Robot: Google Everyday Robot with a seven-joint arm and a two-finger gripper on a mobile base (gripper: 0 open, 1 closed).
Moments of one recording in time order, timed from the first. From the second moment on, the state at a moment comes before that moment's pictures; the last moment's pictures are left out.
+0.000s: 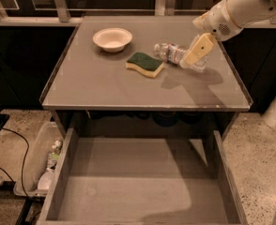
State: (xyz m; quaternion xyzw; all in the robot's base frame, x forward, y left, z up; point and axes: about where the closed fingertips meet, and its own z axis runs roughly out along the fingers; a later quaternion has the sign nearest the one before) arm 0.676 -0.174 0.930 -0.54 0.75 0.11 0.36
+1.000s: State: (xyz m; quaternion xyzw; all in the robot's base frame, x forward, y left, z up) arm 0.717 -0.174 0.853 -0.45 0.84 0.04 0.30
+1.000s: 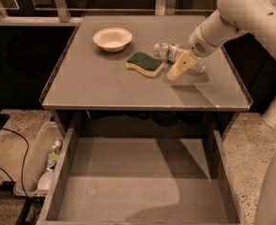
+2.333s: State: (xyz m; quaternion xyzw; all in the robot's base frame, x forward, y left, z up) arm 0.717 -0.174 0.852 -0.45 0.84 0.04 0.30
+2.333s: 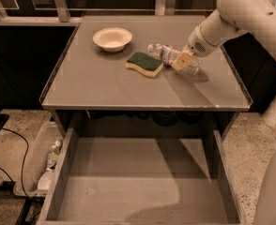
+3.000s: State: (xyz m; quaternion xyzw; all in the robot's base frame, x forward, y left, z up) arm 0.717 -0.174 0.852 -0.45 0.84 0.04 0.30
